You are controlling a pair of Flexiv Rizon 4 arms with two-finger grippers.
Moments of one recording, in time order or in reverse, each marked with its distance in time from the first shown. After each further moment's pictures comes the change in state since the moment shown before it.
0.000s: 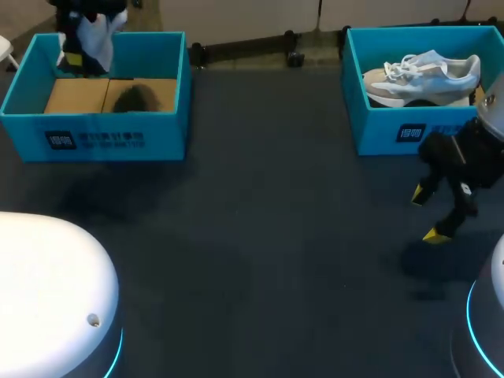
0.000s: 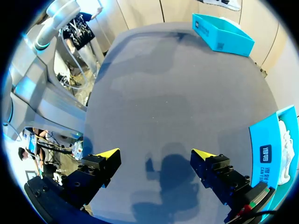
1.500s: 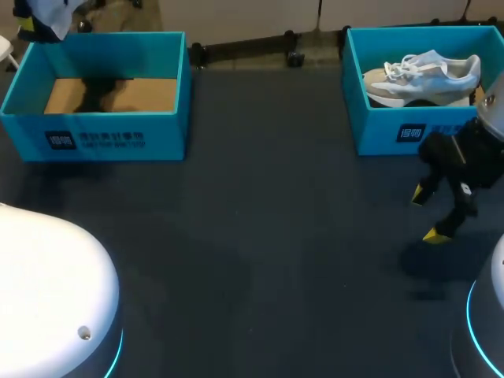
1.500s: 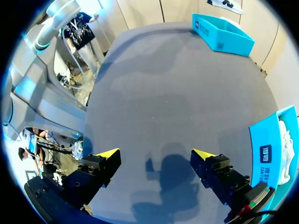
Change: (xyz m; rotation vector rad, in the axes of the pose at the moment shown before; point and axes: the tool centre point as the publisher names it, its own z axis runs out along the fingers) left arm -0.119 0.113 0.025 0.056 0.033 0.168; right arm 0.000 0.000 0.000 0.000 0.000 0.000
